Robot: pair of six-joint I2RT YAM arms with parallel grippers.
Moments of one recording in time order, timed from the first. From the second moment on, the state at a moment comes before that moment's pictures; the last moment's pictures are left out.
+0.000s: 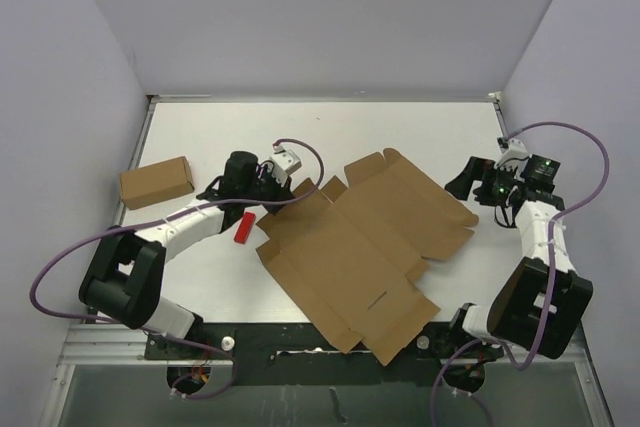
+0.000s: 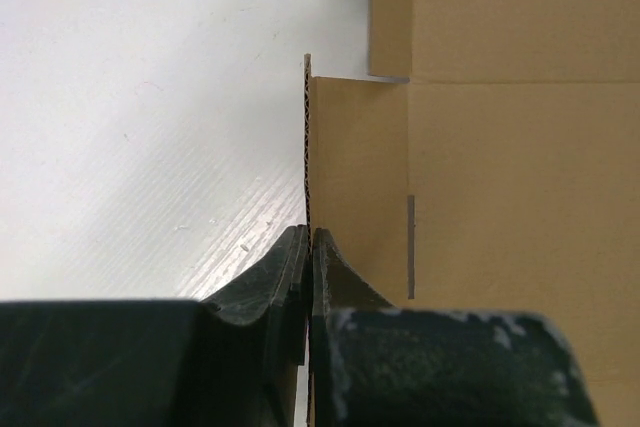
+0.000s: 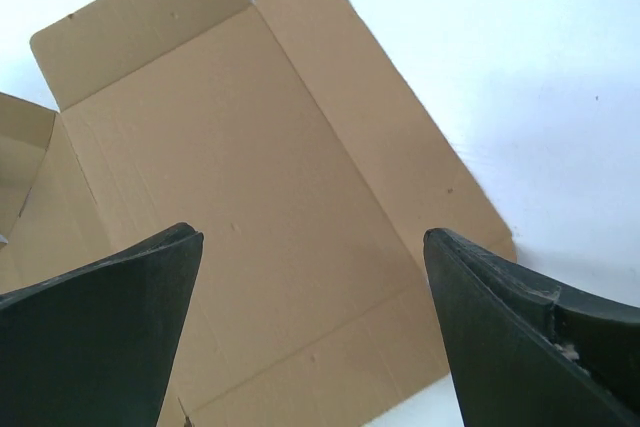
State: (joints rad) left arm -0.46 1.49 0.81 0.09 0.42 0.15; right arm -0.42 1.28 0.88 -0.40 -0.71 -0.10
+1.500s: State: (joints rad) left arm -0.37 2.54 2.33 -0.39 0.71 -0.36; right arm -0.46 1.39 0.88 -0.39 -0.88 -0.09
